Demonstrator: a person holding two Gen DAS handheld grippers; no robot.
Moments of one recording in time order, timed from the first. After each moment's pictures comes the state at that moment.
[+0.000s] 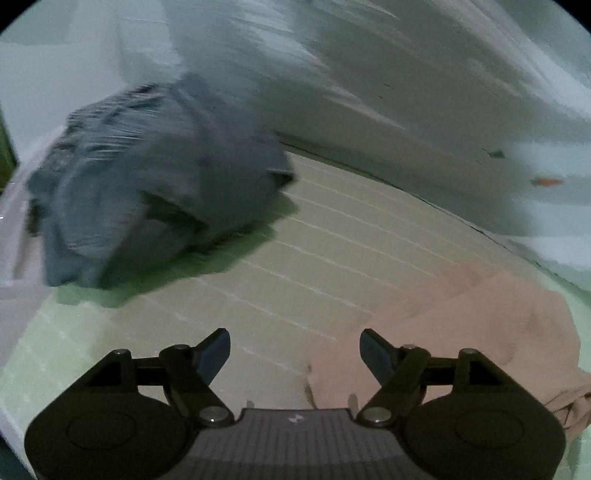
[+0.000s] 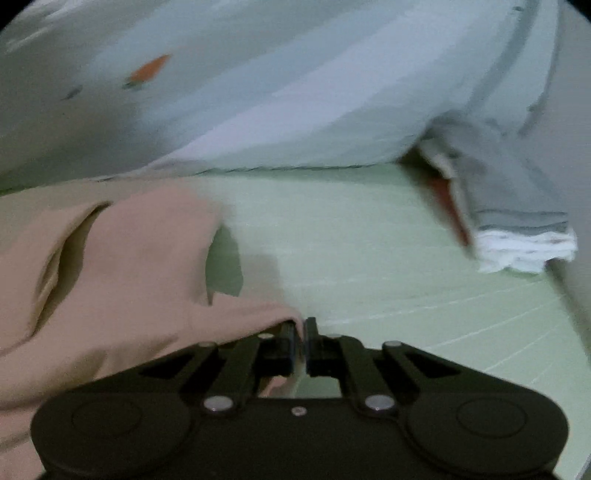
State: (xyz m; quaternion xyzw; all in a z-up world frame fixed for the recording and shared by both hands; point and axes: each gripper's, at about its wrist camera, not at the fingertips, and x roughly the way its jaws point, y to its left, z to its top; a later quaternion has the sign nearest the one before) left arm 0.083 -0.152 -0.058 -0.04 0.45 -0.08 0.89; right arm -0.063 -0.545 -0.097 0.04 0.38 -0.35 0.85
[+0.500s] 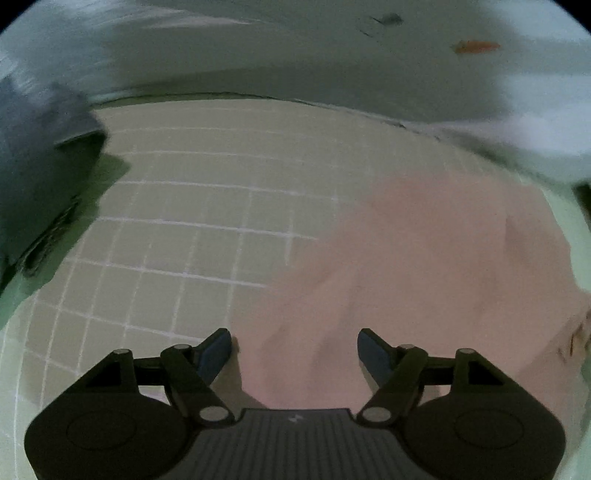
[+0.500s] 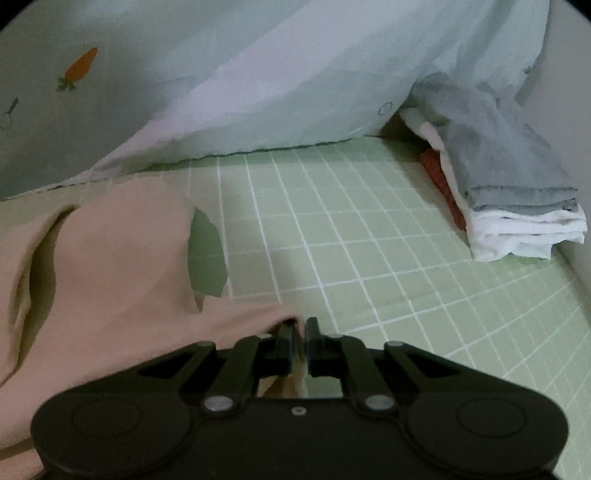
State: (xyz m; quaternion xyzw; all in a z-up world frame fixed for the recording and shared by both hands) left arm 0.114 -0.279 -0.126 0.07 0.52 -0.20 0.83; right arm -0.054 -0.599 -0.129 0.09 0.41 -0.34 0.84
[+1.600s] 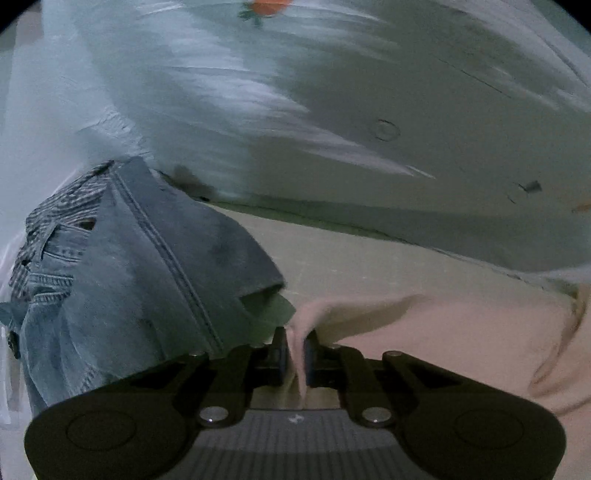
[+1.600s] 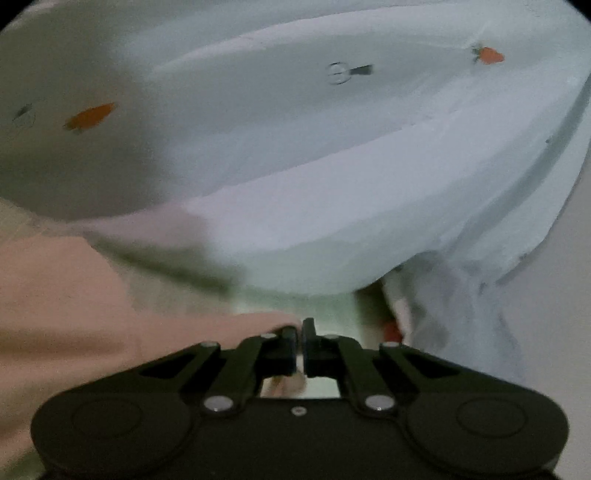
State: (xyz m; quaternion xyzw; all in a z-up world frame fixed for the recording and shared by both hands) left arm 0.213 -0.180 -0.048 0.05 0.41 -0.05 0.91; right arm 0.023 -0.634 -0.053 -0.13 0.32 -0.35 0.87
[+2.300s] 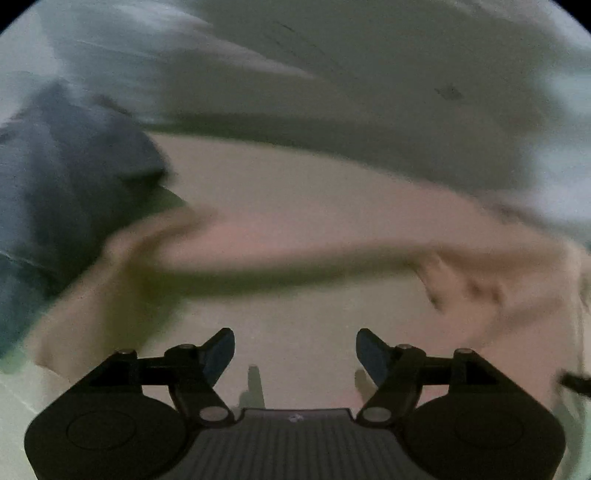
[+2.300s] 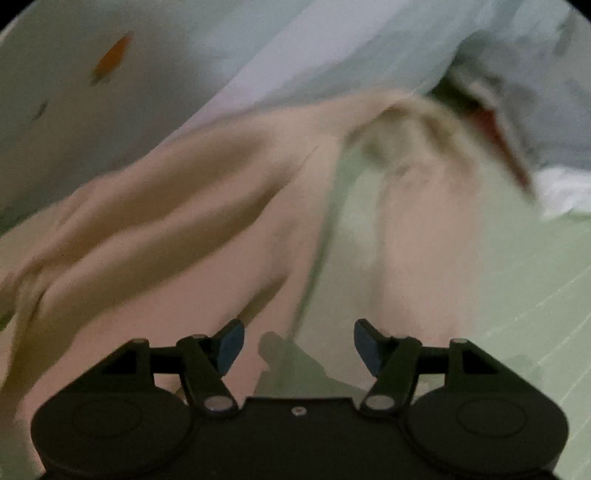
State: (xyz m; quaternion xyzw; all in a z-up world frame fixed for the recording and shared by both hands) left arm 0.143 -0.247 -0.100 0.03 0.49 -0.18 0.85; right arm -0.026 -0.565 -0.138 0.19 0.45 -0.26 0.83
